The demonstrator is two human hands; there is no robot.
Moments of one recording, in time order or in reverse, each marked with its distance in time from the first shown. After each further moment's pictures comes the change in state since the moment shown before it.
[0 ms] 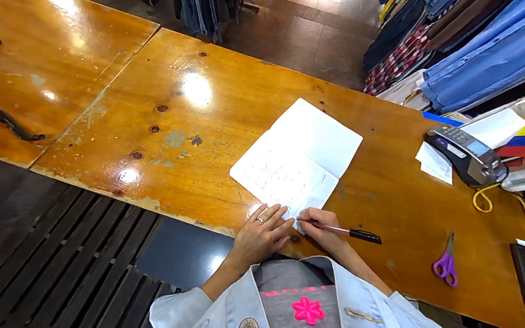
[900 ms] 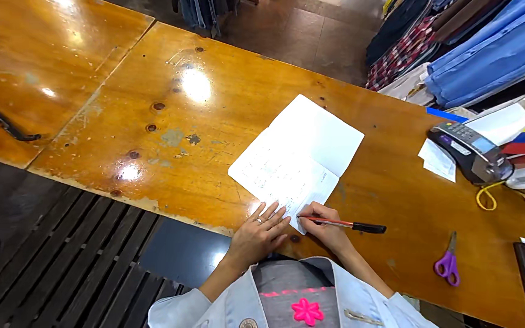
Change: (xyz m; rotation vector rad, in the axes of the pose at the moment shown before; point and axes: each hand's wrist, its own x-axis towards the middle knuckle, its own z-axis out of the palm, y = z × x) left_hand -0.004 -0.002 -0.002 -0.042 0.015 -0.014; right_hand 0.003 -0.008 -0.003 0.070 0.042 0.165
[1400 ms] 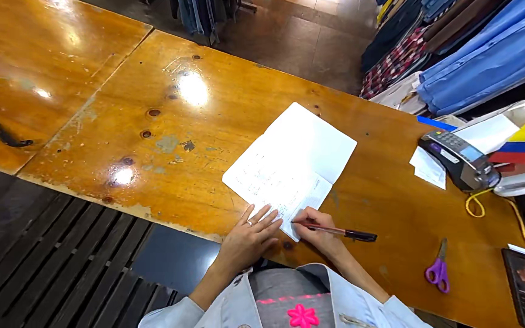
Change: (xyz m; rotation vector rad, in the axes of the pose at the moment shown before) left_hand 0.006 -0.006 -0.011 -0.094 -0.110 -0.076; right_hand 0.005 0.002 -0.005 -0.016 -0.032 0.019
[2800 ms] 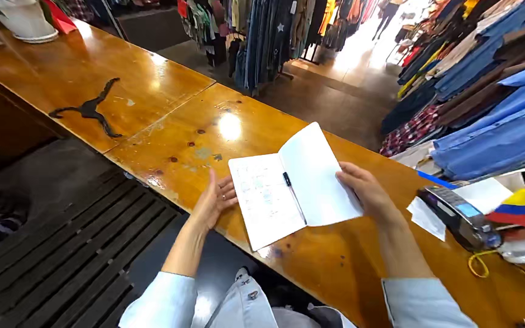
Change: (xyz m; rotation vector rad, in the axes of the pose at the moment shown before) left_hand 0.040 0.010 -0.125 -1.174 0.482 -0.963; right_hand 0.098 -0.111 -0.128 0.087 -0.138 0.076
